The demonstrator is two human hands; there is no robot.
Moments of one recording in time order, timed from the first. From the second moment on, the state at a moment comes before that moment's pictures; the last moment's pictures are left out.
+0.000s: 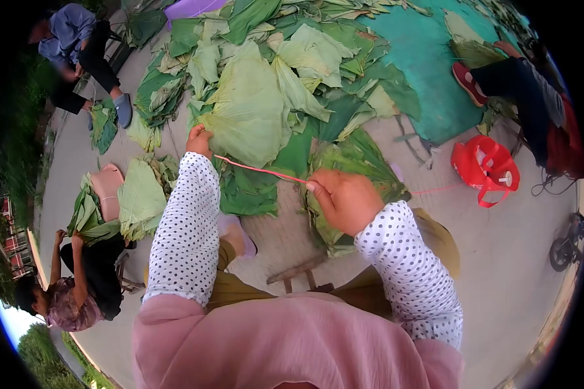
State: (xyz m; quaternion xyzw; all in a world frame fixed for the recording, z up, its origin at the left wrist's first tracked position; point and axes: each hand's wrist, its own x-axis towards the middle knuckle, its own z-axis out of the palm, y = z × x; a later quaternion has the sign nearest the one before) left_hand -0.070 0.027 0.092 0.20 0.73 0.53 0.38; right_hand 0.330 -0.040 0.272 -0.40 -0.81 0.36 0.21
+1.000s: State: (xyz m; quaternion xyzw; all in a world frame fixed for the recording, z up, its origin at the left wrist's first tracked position) left_hand 0.065 -0.062 0.291 0.40 0.57 0.59 0.41; right_hand 0.341 -0.037 0.283 -0.42 -0.81 0.33 0.25
